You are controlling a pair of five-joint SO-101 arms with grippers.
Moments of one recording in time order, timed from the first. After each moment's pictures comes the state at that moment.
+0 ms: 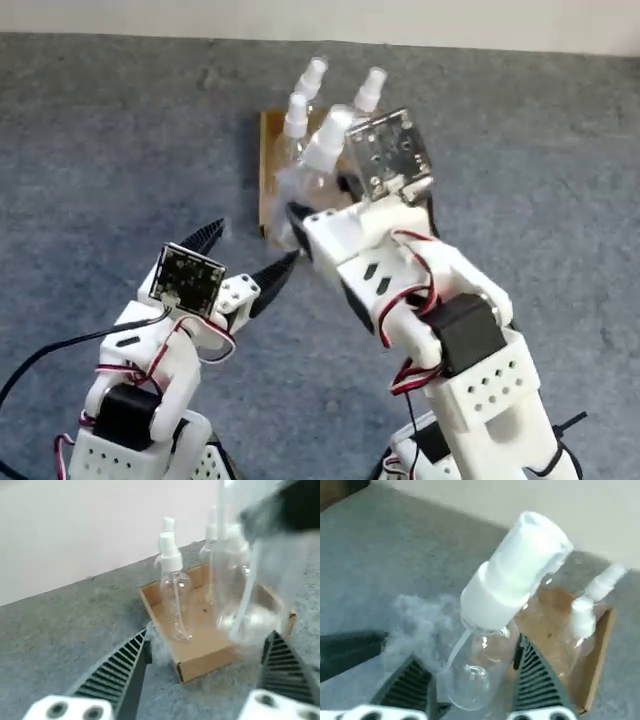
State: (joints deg) left arm 9.7 -92.6 74.0 43.8 -4.3; right arm -32.4 -48.8 22.5 56.4 -0.3
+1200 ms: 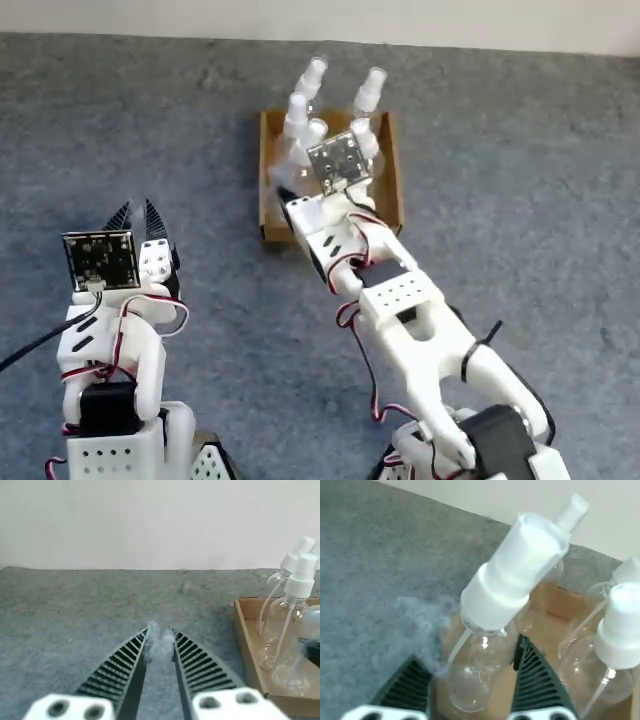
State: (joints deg) left arm -10.4 -92.6 74.8 37.8 1.9; right arm -29.3 -17.1 49.6 -3.1 4.2
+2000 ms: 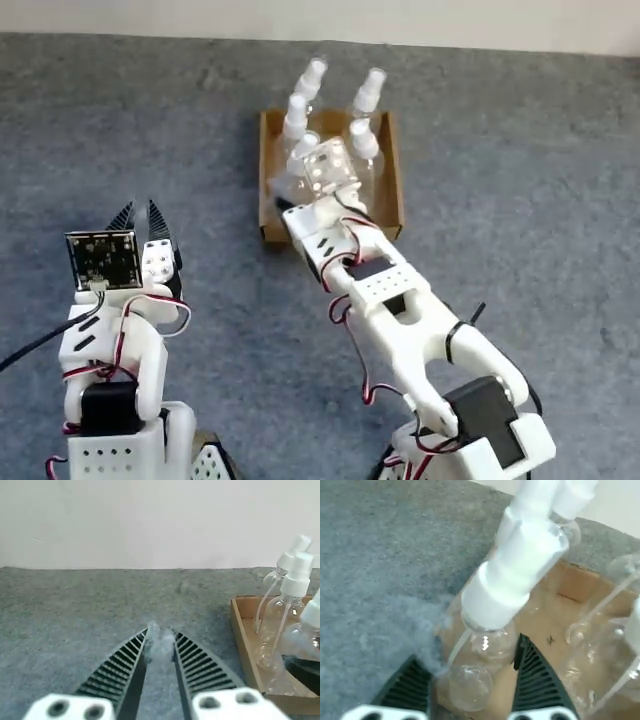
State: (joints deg) left arm -9.7 -92.6 74.9 37.8 1.9; right arm -30.4 -8.8 48.4 -5.9 8.0
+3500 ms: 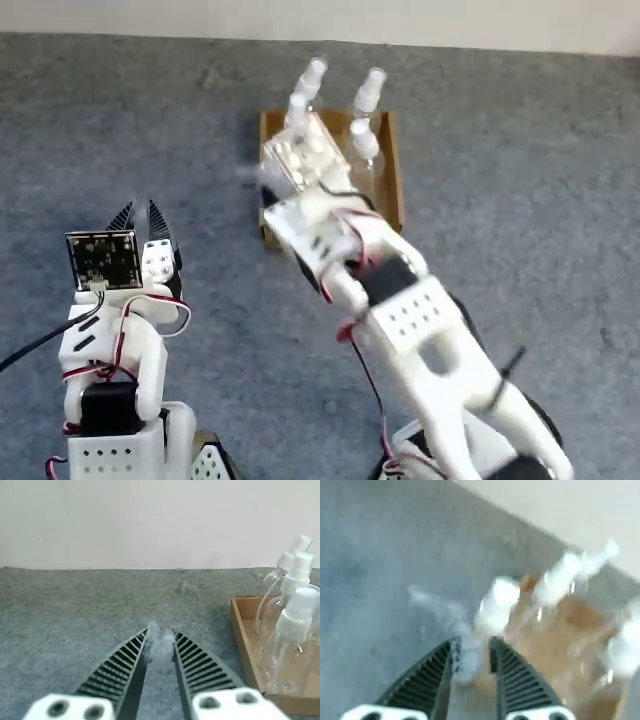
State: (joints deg) left arm -9.7 -92.6 74.9 37.8 1.9; right arm -35.3 -36.7 41.9 29.9 9.6
